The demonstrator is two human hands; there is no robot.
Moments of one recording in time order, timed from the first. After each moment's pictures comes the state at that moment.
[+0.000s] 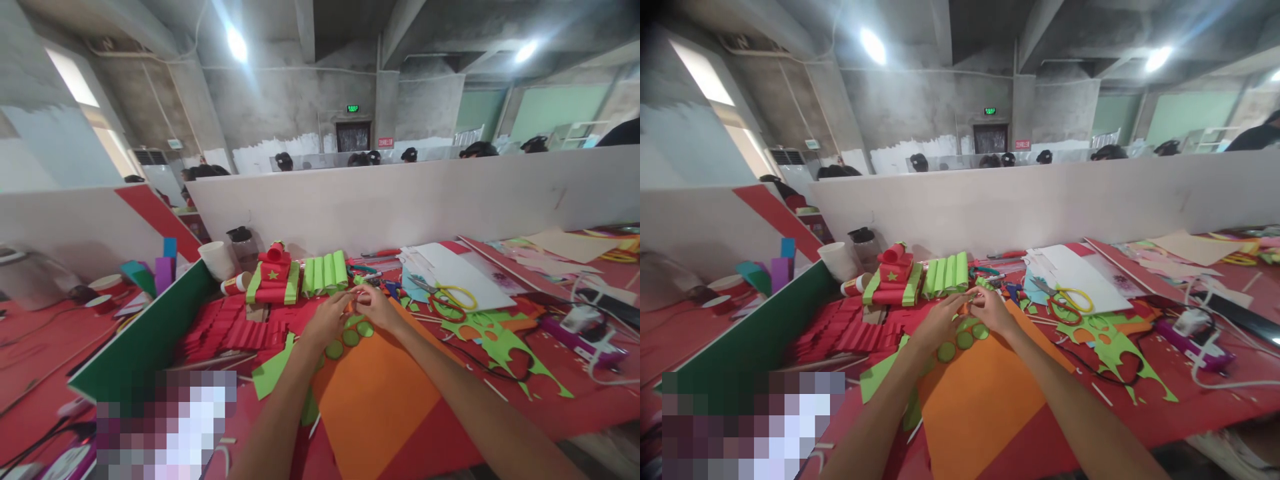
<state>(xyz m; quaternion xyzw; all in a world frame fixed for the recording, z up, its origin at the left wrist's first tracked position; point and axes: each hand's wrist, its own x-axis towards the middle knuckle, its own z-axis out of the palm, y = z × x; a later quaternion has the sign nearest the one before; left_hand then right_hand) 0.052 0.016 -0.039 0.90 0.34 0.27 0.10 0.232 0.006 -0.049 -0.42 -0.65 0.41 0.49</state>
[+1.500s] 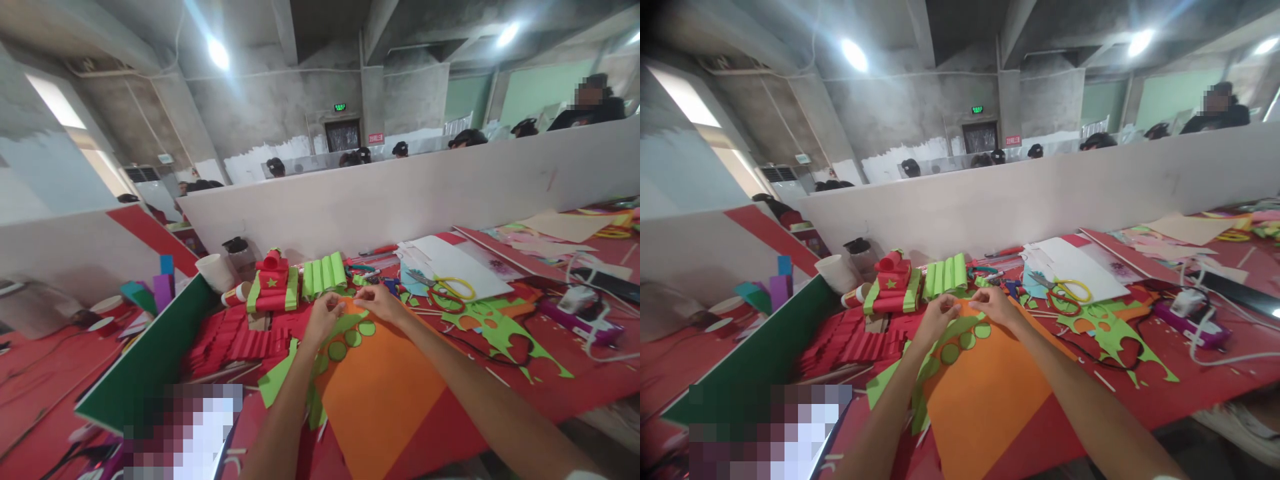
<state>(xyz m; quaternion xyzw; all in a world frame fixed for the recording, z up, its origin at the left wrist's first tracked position) 0.053 0.030 -0.044 0.69 0.38 0.43 0.44 0.249 0.018 -0.055 -0.46 -0.67 0.33 0.48</state>
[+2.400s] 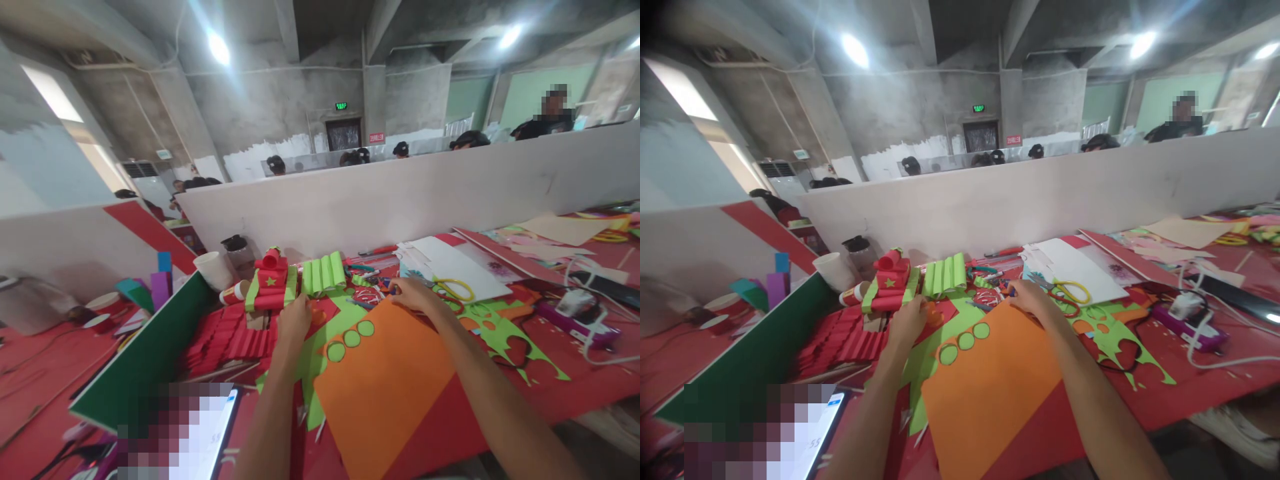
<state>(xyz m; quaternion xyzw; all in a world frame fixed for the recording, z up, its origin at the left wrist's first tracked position) 0.004 0.030 -0.021 0.74 0.65 0.18 0.03 0.336 0.008 -0.033 -0.67 -0.69 0.12 0.25</state>
